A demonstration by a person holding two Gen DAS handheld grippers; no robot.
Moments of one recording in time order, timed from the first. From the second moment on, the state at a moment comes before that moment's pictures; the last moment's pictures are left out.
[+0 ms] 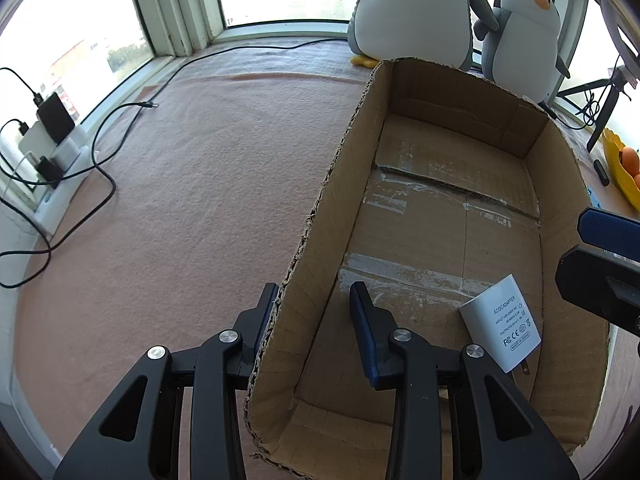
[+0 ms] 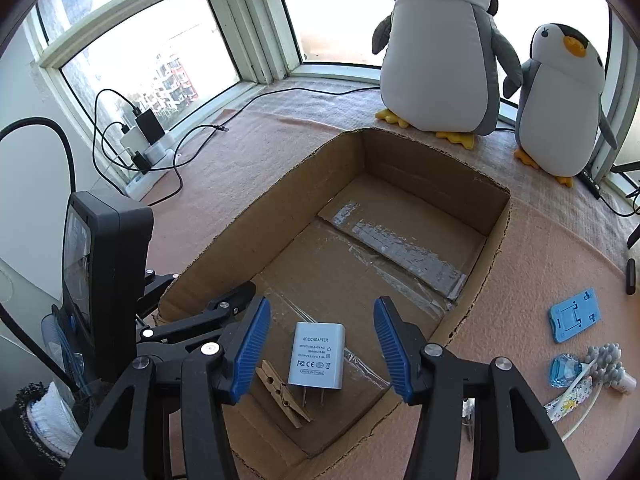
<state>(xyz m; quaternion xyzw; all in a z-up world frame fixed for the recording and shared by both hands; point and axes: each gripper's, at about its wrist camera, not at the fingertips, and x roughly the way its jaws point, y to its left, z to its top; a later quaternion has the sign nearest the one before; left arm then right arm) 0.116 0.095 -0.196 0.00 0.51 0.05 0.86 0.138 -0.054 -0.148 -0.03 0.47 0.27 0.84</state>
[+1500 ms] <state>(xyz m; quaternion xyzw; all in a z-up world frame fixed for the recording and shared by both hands) 0.114 0.096 -0.196 0.00 0.51 0.05 0.86 0.125 -0.275 -0.194 0.14 0.57 0.19 0.79</state>
